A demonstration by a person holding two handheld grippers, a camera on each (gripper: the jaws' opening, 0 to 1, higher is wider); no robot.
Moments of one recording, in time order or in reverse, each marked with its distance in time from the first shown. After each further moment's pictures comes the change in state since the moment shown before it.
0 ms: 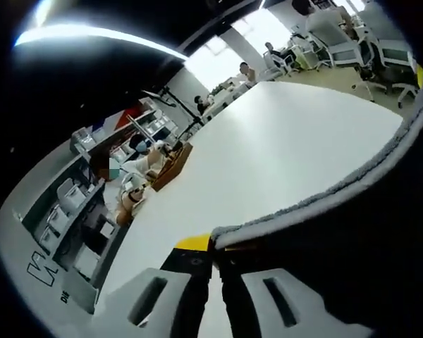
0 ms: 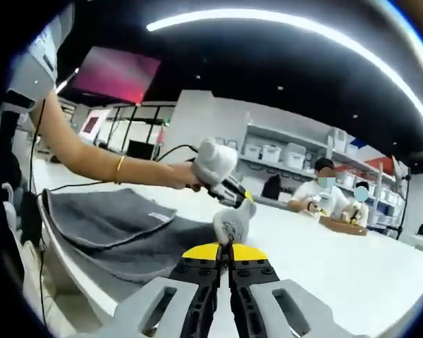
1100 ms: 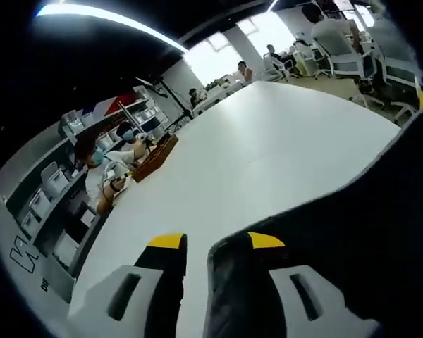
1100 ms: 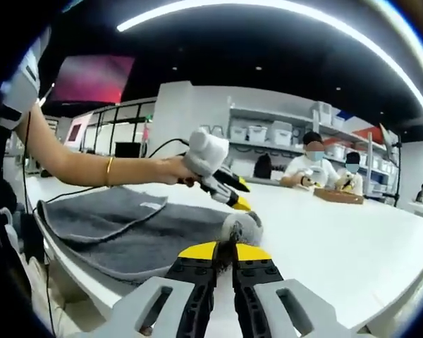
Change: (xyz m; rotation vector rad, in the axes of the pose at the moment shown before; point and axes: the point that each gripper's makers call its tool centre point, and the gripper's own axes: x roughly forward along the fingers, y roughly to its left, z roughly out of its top) left arm 0.014 -0.030 0.003 -0.090 0.022 -0.086; right arm -0.014 -0.019 -0.027 0.115 0.091 -0.075
